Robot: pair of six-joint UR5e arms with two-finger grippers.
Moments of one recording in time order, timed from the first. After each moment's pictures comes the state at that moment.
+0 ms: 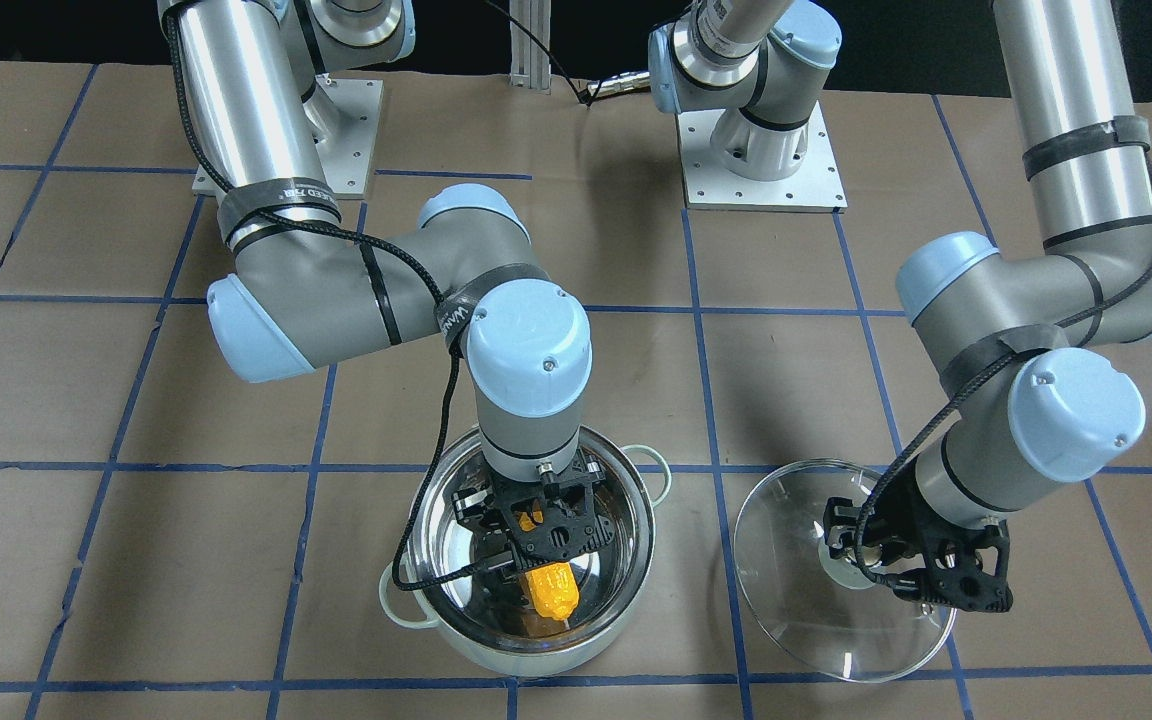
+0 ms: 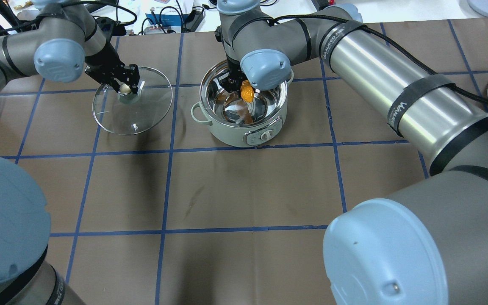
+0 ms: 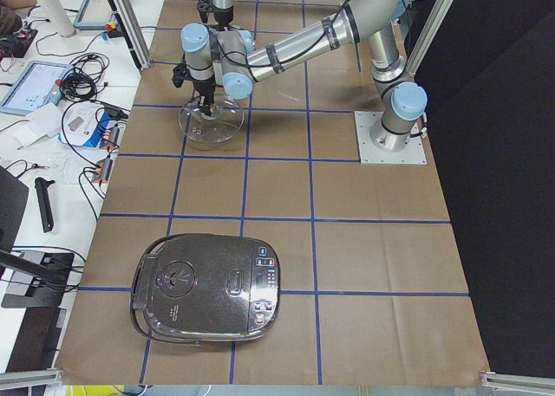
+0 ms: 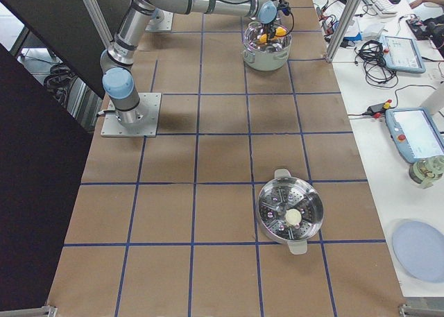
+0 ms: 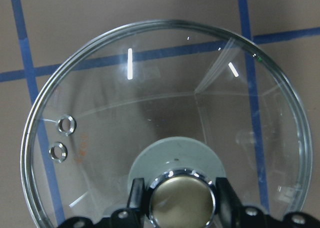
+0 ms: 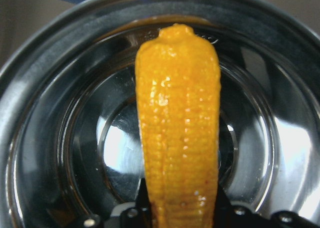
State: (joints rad) left arm -1.40 -2.08 -1.51 -1.09 1.52 0.30; right arm 1.94 -0.91 1.23 -1.96 -1.61 0.07
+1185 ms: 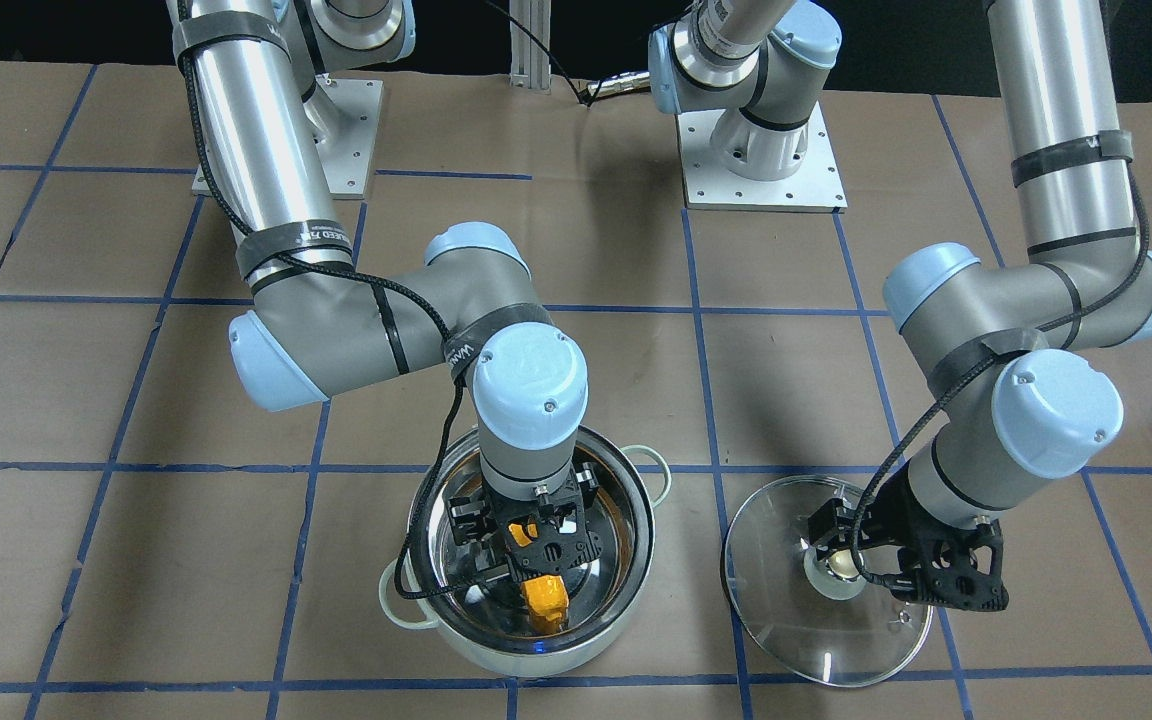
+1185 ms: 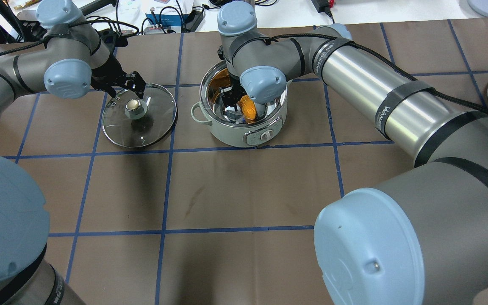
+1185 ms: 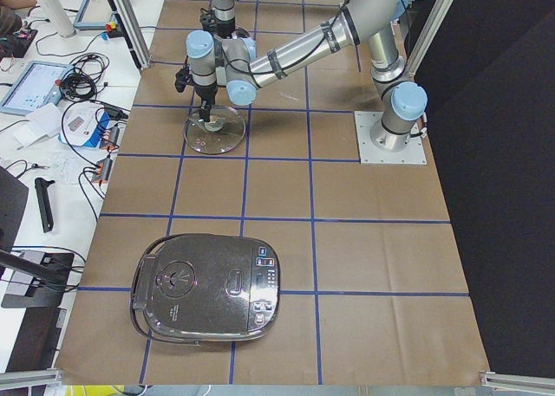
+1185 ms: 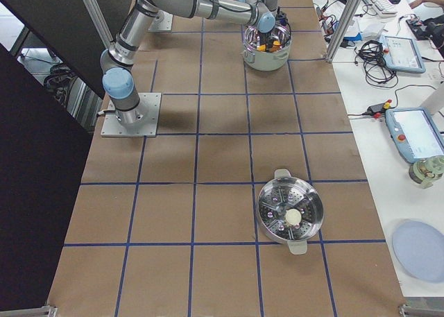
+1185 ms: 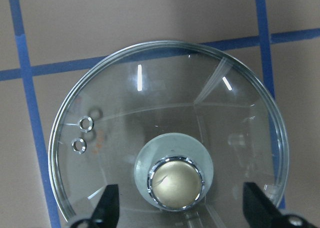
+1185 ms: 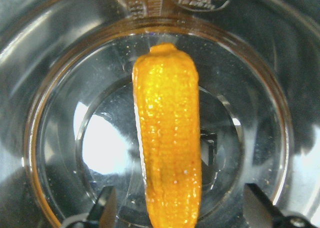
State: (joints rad) left arm -1.40 -2.07 -1.53 -1.04 1.53 0.29; right arm 1.93 -0.91 1.27 -1.99 -1.62 0.07
